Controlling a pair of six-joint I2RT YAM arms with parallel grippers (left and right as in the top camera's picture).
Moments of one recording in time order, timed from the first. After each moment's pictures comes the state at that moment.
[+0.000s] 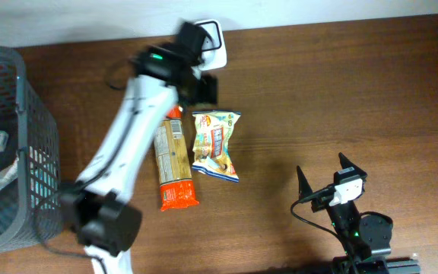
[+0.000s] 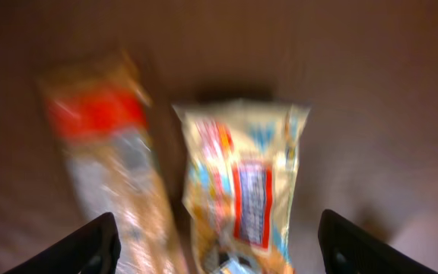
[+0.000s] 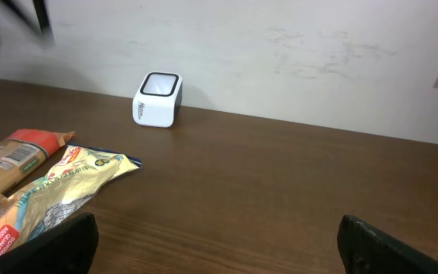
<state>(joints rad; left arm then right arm) -0.45 2.03 2.08 -1.25 -0.01 -0.34 0.01 0.01 0.01 -0.06 -0.19 -0.07</state>
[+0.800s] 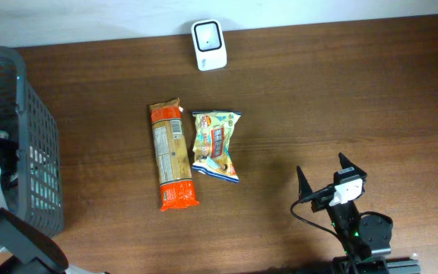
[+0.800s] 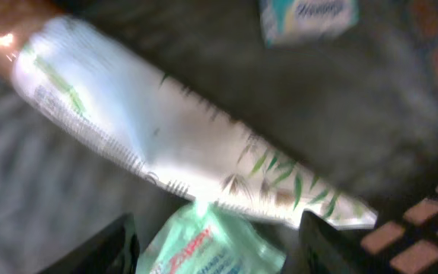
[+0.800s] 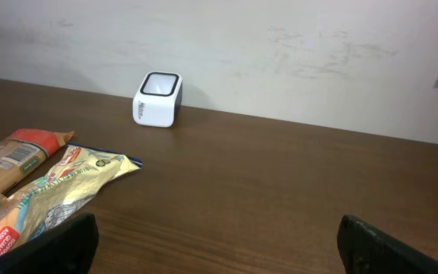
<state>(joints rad) 0.62 1.77 1.36 -0.74 -0.12 -0.59 0.01 0.01 0.01 -0.06 -0.18 -0.07</state>
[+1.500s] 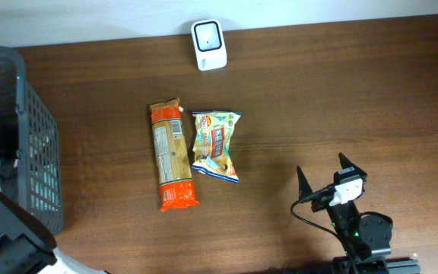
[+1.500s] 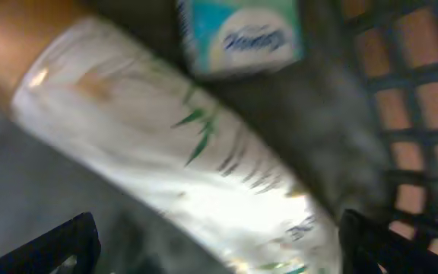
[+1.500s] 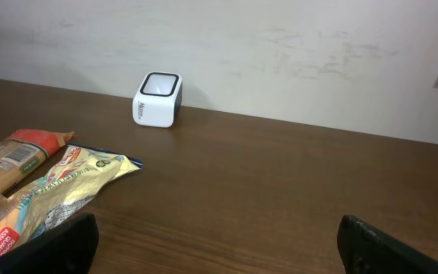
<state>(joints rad) 0.63 1.93 1.41 -0.56 0.04 -0.63 0.01 0.01 0.01 -0.06 -0.19 -0.07</state>
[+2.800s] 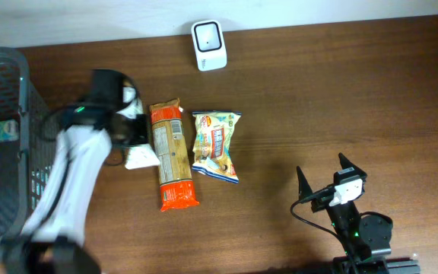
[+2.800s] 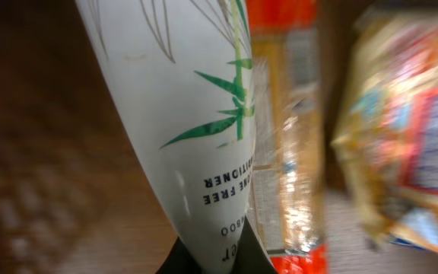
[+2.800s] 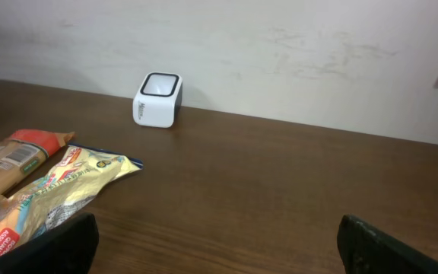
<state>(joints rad) -0.14 1.67 1.39 -1.00 0.04 -0.13 0.01 0.01 0.01 -0.06 -0.18 -0.07</state>
